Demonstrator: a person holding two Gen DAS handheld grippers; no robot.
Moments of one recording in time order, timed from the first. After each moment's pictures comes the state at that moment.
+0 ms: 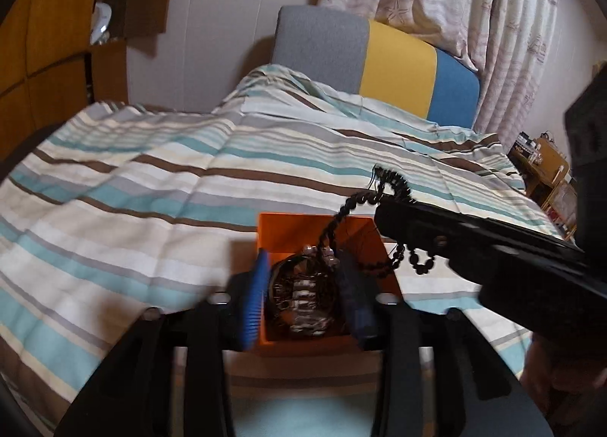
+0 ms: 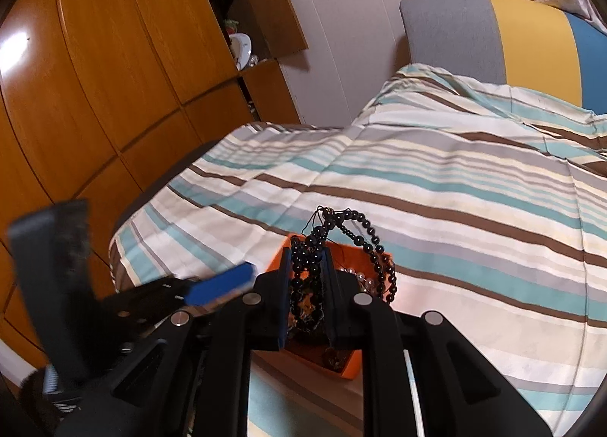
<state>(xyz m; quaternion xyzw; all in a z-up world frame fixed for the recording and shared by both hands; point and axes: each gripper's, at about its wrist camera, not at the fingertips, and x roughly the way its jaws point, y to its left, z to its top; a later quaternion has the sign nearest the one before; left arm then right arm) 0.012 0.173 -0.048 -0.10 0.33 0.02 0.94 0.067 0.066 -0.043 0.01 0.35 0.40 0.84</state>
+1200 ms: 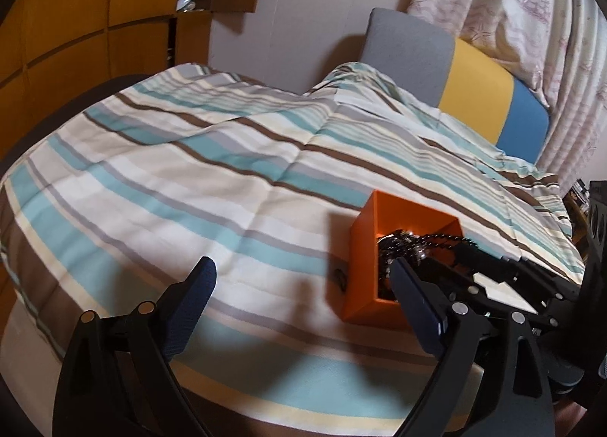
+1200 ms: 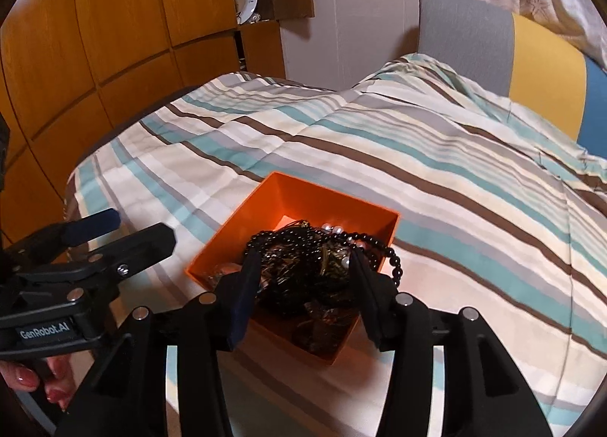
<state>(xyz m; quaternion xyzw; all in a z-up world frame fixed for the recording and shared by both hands) -0.024 0.213 -0.060 -0.17 0.35 0.16 0.91 0.056 0.094 -0.084 -0.12 0.35 0.36 0.86</state>
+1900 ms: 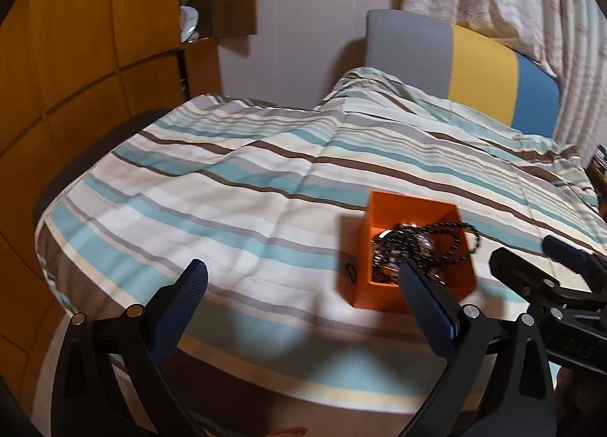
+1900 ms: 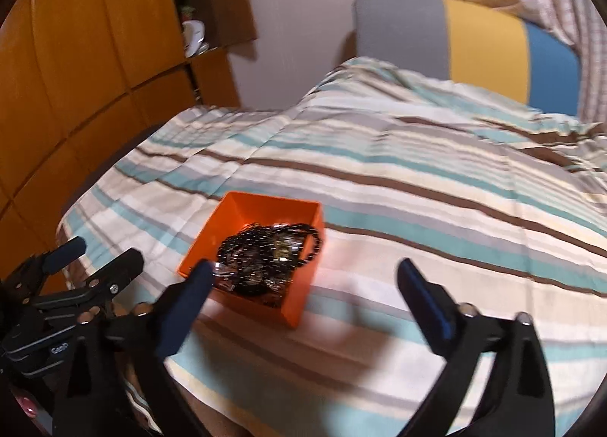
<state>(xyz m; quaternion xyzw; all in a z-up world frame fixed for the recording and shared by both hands) -0.043 0.181 -0.029 -0.09 0.35 0.20 0.91 0.026 0.031 -0.044 -0.04 0.35 0.28 0.89</state>
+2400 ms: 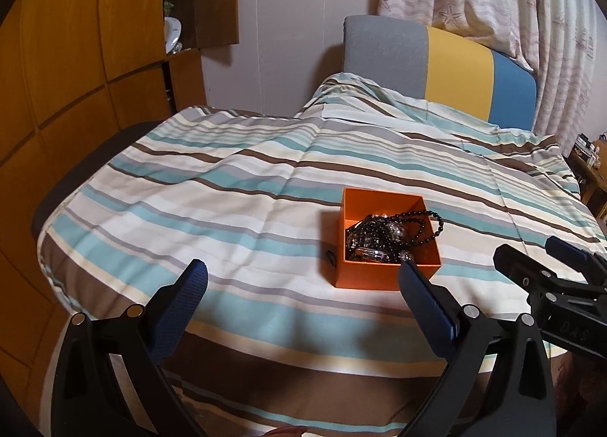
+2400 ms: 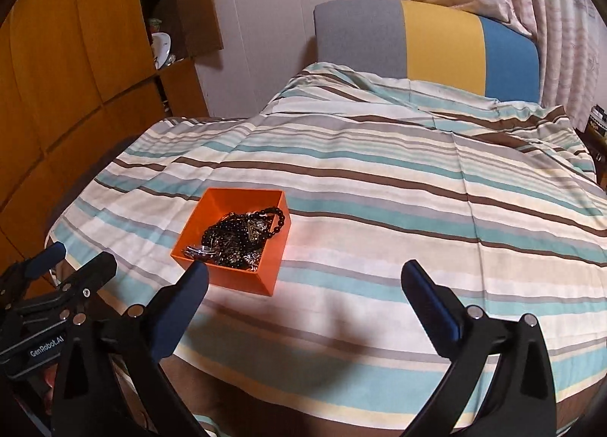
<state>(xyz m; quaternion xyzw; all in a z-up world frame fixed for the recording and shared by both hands) -0.071 0.163 -0.009 -0.07 0.34 0.17 0.92 -0.004 0.004 -0.028 -0.03 0.35 0.23 0.91</state>
